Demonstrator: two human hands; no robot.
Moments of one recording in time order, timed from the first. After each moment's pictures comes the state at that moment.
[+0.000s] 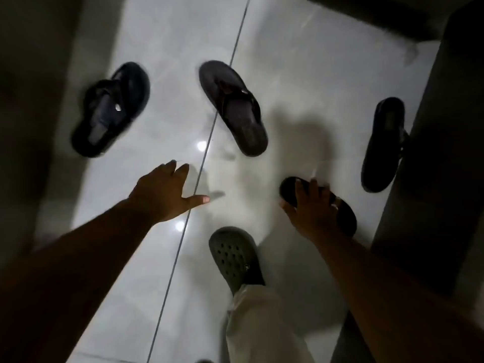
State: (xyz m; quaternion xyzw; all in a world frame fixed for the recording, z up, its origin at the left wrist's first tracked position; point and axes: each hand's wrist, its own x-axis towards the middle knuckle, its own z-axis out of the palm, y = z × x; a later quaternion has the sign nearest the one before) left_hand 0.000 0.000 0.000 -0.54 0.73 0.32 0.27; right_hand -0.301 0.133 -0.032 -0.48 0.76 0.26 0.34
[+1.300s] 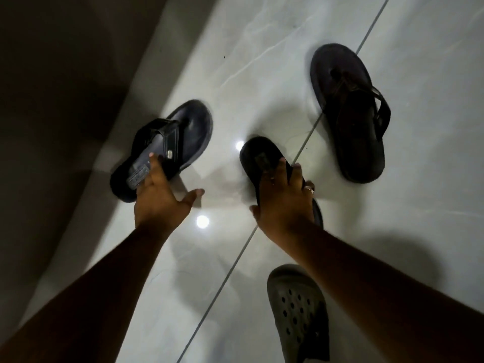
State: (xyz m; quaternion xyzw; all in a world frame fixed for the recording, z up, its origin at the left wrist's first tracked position) left_hand 0.158 0.031 -0.140 -0.80 0.54 0.27 0.02; right_hand -0.080 0.026 -0.115 -0.70 0.64 0.17 0.27
